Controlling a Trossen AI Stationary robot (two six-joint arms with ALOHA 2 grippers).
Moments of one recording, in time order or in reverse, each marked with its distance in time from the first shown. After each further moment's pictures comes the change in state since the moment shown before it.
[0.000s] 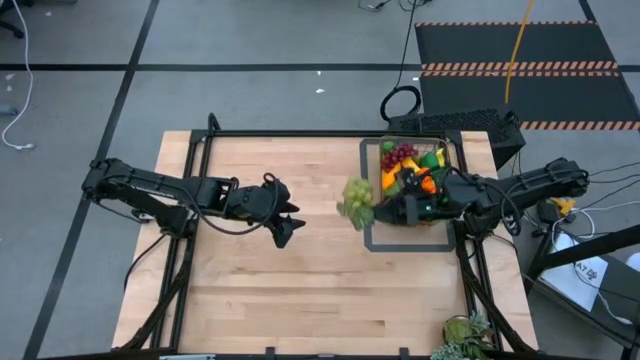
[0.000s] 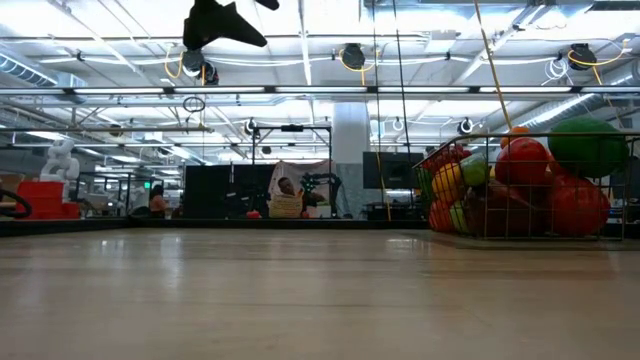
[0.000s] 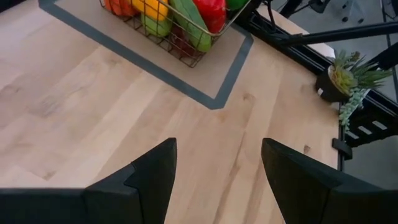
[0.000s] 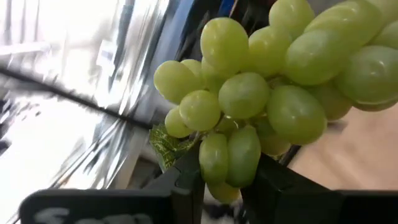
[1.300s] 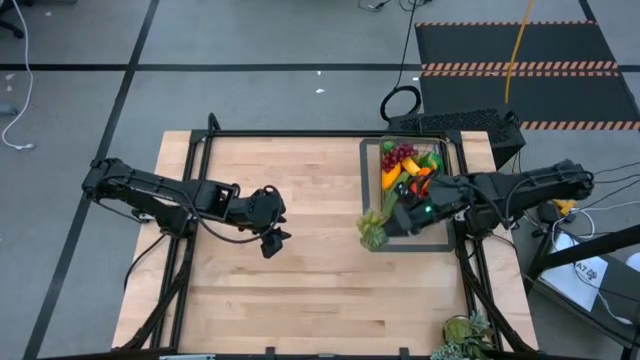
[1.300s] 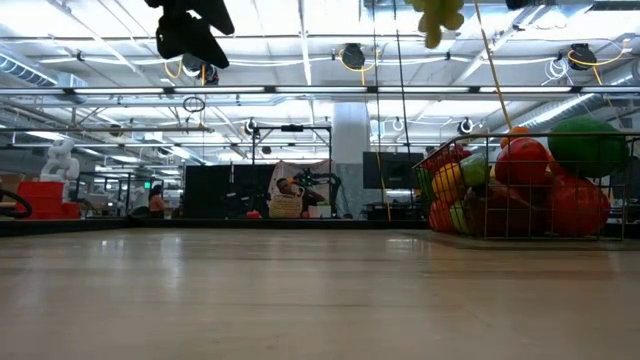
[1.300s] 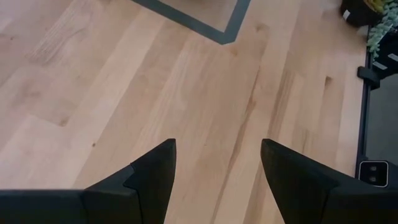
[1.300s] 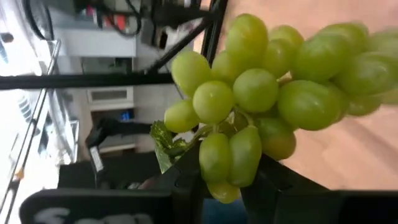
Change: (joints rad) left arm -0.040 0.000 -0.001 -0.211 0.079 0.037; right arm -0.058 -0.056 0.000 -0.491 -0.329 0.308
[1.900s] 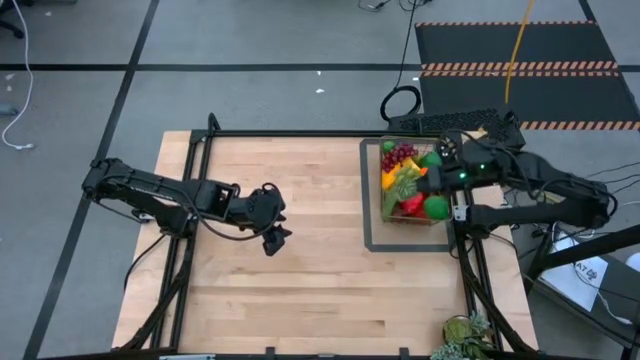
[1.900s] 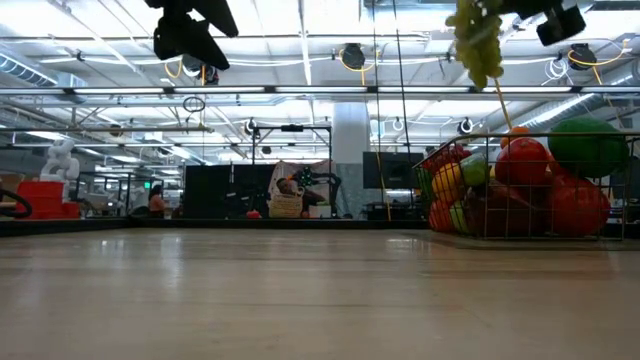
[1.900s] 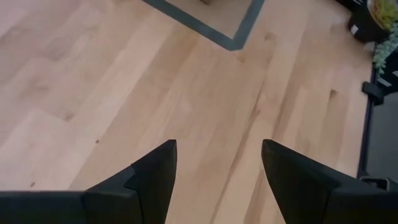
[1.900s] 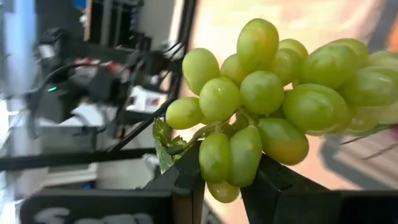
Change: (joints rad) left arm 0.005 0.000 0.000 -0.001 -0.025 -0.067; right arm -0.386 -0.286 0.000 -0.406 0.000 -0.215
